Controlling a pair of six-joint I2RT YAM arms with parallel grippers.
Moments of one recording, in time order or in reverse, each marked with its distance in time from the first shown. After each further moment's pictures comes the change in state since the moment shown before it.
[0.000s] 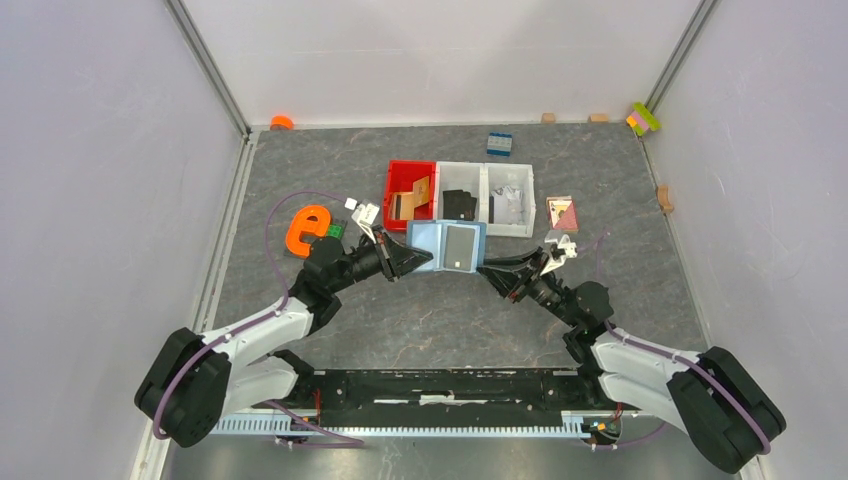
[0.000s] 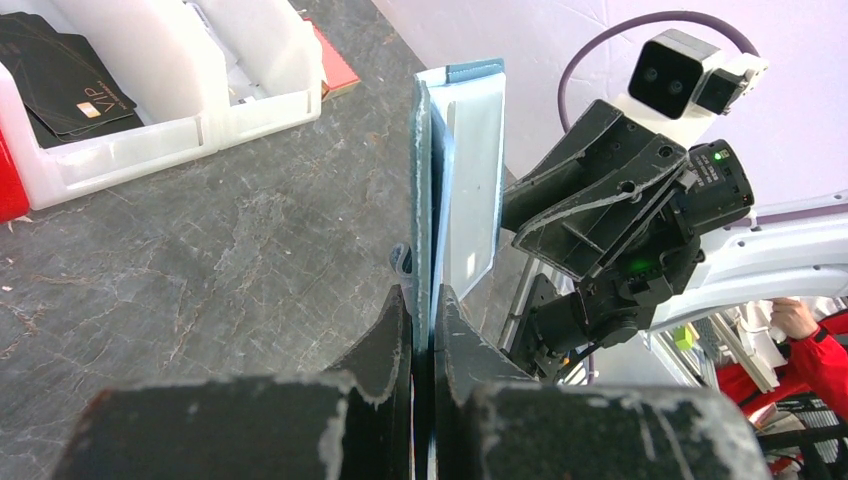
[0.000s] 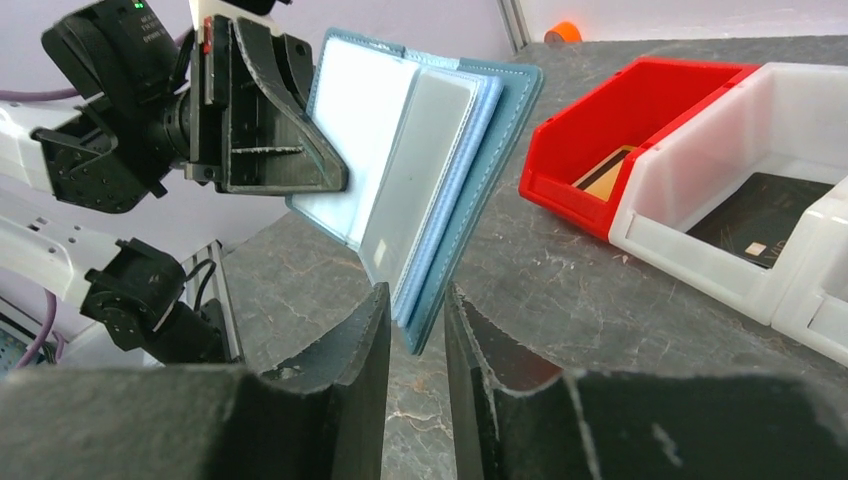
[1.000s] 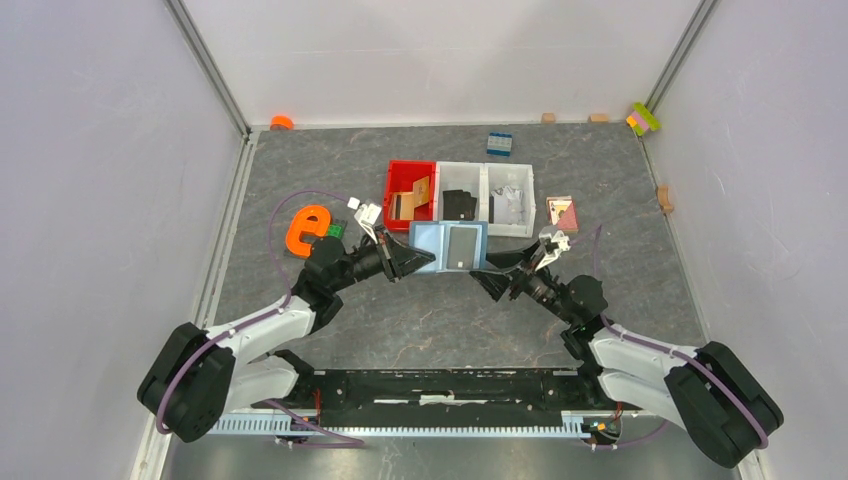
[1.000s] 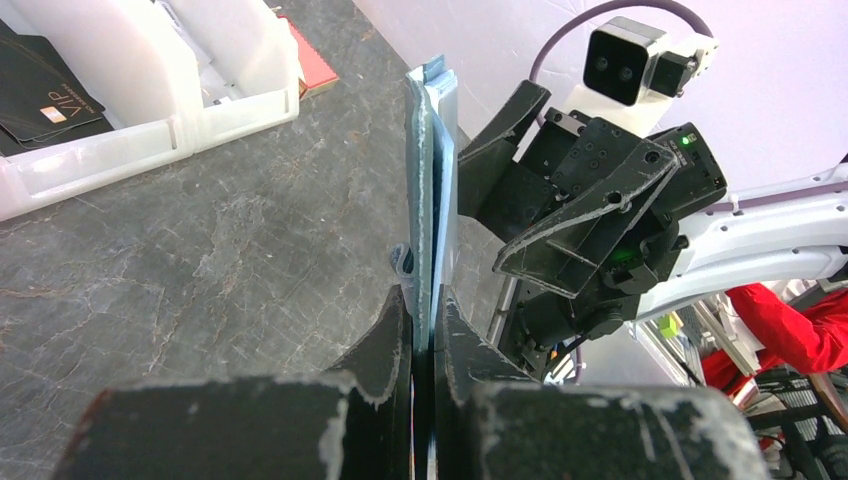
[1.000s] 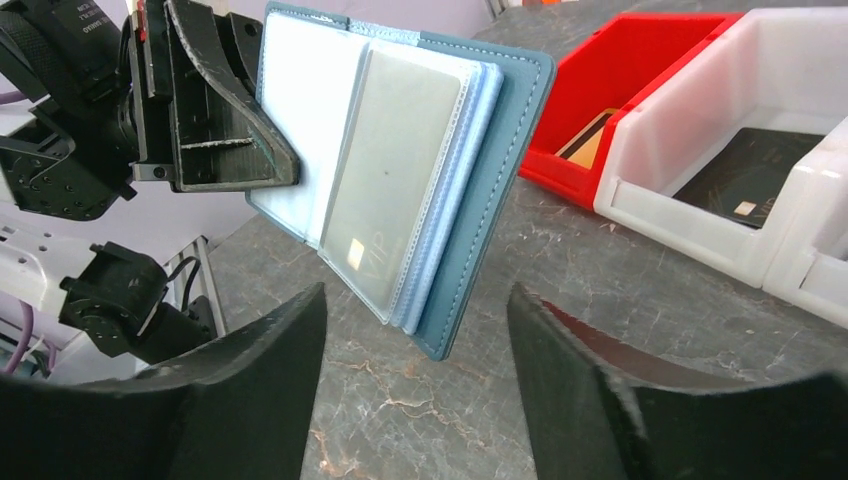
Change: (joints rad) left arm 0.000 0.029 0.000 0.050 0.037 -0.015; right arm 0.000 0.043 0.029 -0.081 0.031 0.012
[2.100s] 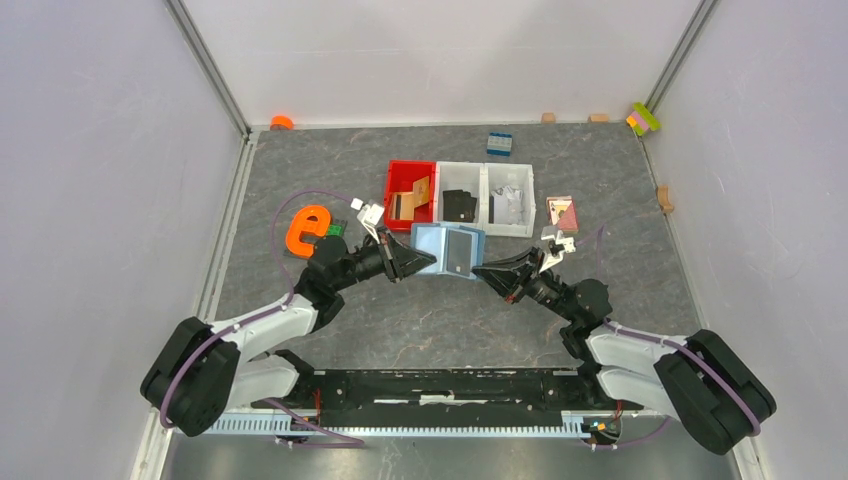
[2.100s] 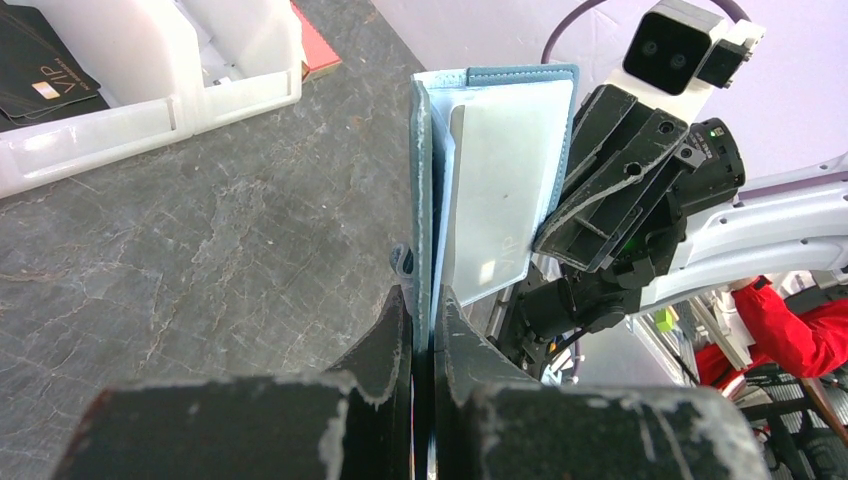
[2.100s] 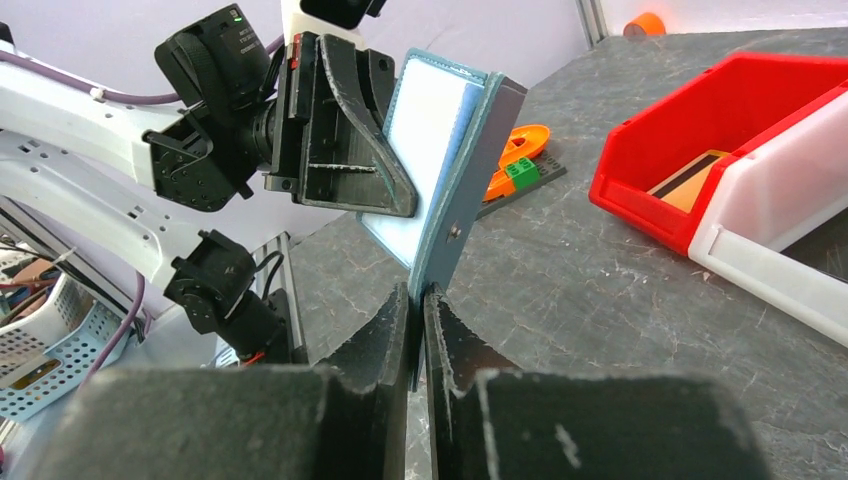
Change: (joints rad) left arm 0.000 0.030 0.000 0.004 0.012 -0.008; right arm -0.012 0.061 -0.007 0.217 -0.145 0.090
